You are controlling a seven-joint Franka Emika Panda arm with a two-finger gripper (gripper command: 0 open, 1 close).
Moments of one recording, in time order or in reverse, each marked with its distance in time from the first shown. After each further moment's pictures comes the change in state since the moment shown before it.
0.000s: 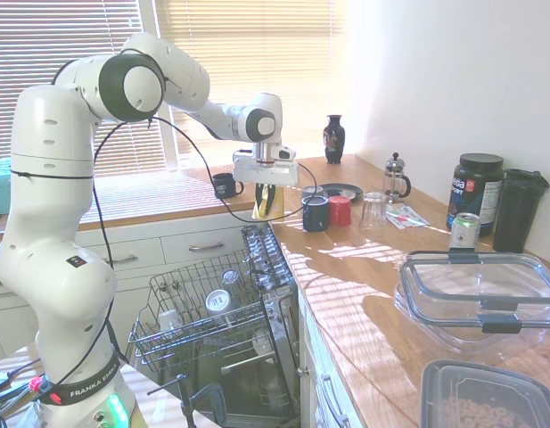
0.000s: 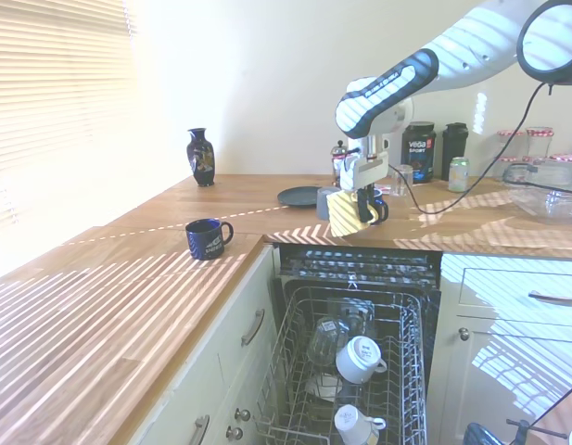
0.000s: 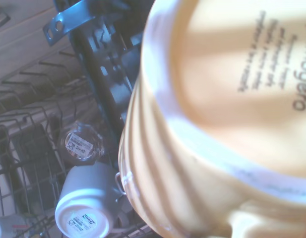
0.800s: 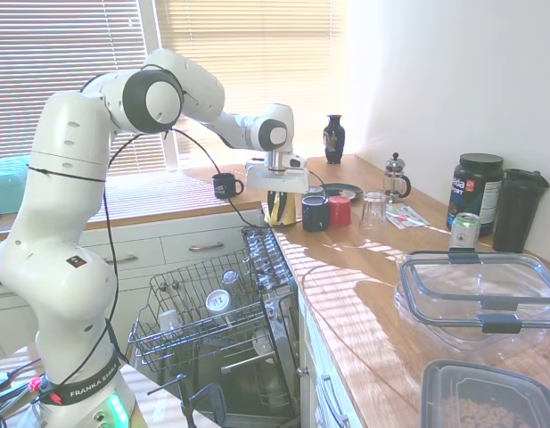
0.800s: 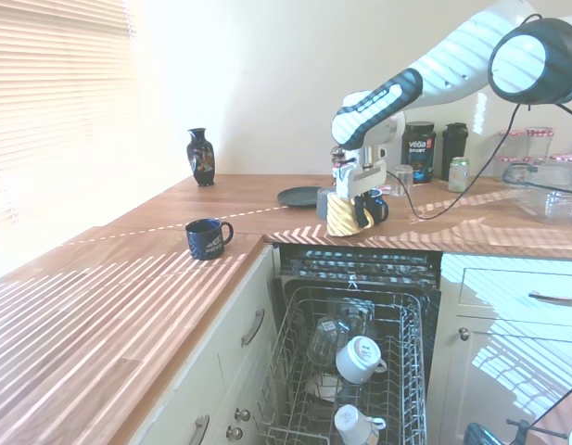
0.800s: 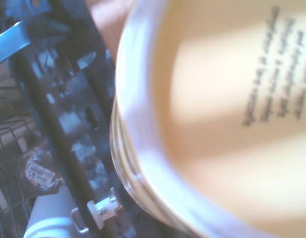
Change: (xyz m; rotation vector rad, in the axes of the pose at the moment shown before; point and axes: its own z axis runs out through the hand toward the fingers) arm 0.049 0.007 0.022 -0.016 0.000 0.065
